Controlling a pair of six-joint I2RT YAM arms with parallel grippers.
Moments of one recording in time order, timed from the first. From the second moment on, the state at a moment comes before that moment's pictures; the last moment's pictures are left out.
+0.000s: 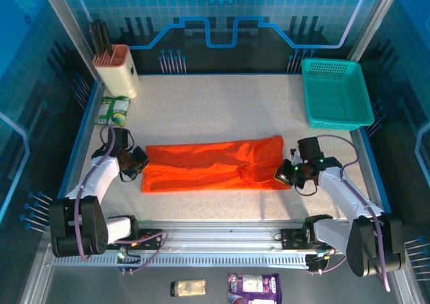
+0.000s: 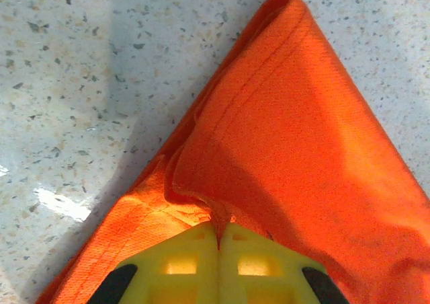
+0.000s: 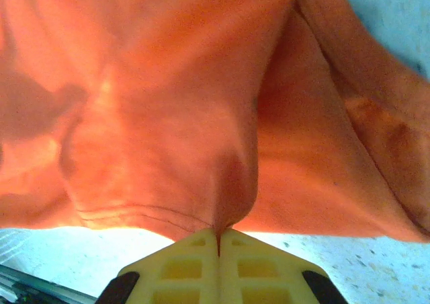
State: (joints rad) left arm 0.15 1.23 0.67 -0.61 0.26 -0.77; right arm 0.12 1.09 0.61 -0.70 -0.41 0.62
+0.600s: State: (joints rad) left arm 0.15 1.65 1.20 -0.60 0.30 -0.69; right arm 0.04 1.63 1.24 -0.58 -0.44 0.56
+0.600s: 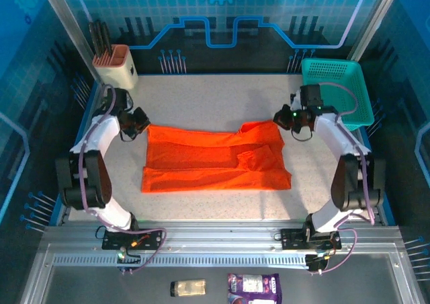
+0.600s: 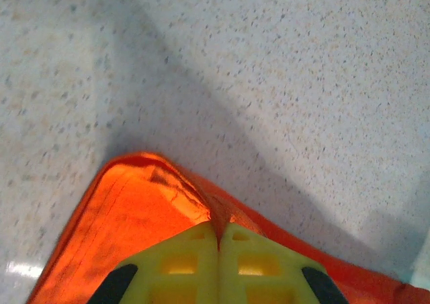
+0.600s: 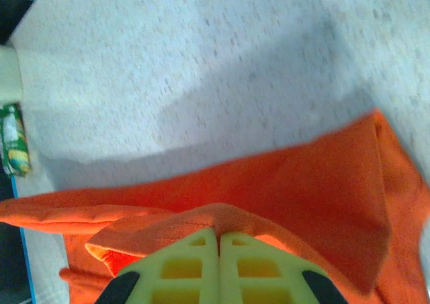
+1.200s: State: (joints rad) left arm 0.15 1.89 1.44 -0.61 0.31 -0.66; right arm 0.03 1.90 1.50 -0.51 -0.50 0.51
